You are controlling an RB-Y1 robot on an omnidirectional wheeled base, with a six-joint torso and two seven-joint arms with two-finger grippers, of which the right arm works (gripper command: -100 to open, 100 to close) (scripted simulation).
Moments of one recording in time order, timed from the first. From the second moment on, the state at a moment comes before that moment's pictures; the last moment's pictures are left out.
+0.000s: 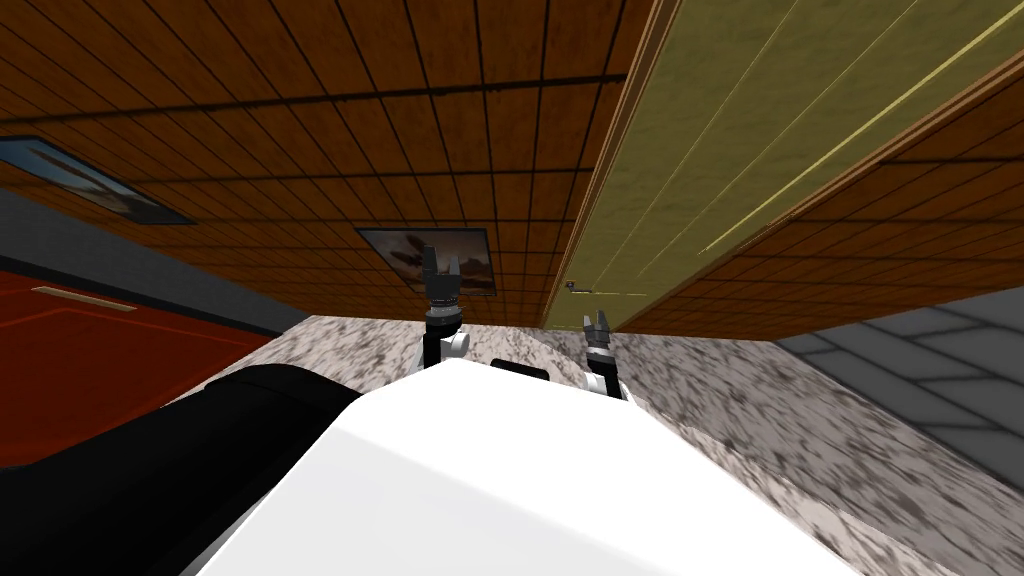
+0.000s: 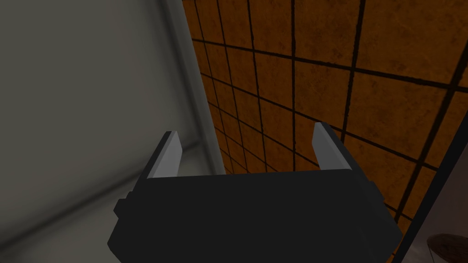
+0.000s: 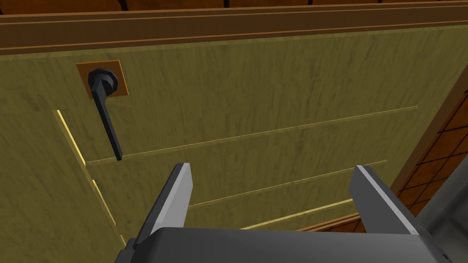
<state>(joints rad) 0.27 -0.19 0.02 -1.44 -0.04 -0.74 -0.15</state>
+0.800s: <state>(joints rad) 0.21 -0.23 0.02 -1.24 -0.06 -0.78 -0.18</state>
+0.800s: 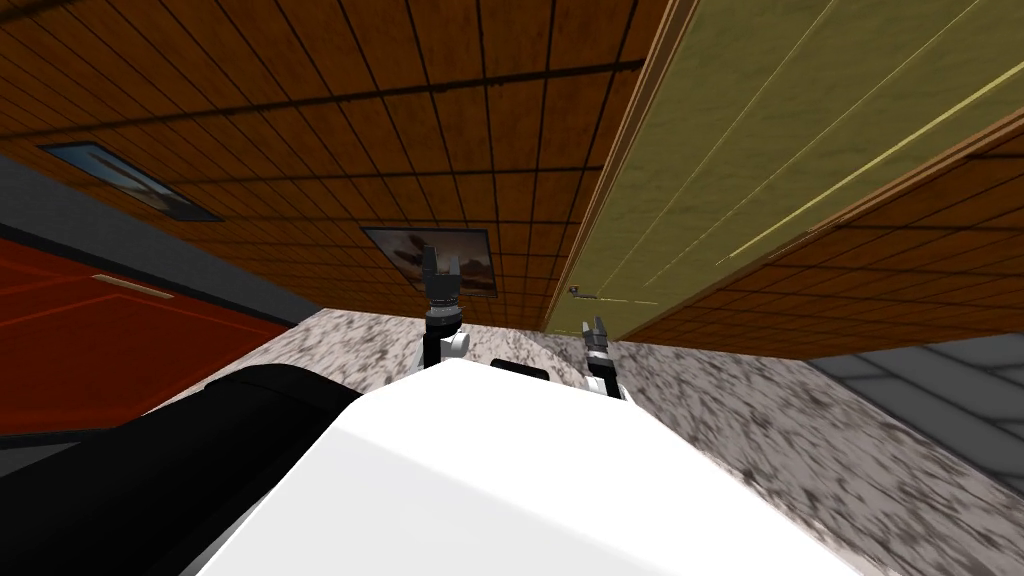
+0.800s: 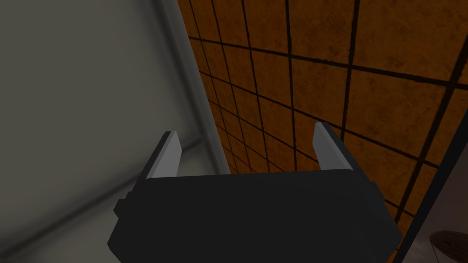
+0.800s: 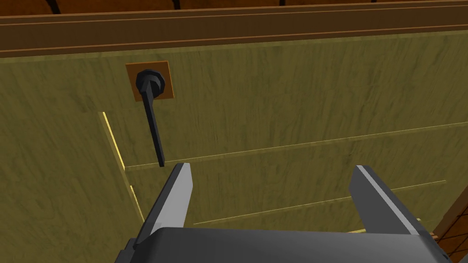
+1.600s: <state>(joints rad) 0.15 -0.27 0.03 -1.04 -0.07 -0.81 -0.22</state>
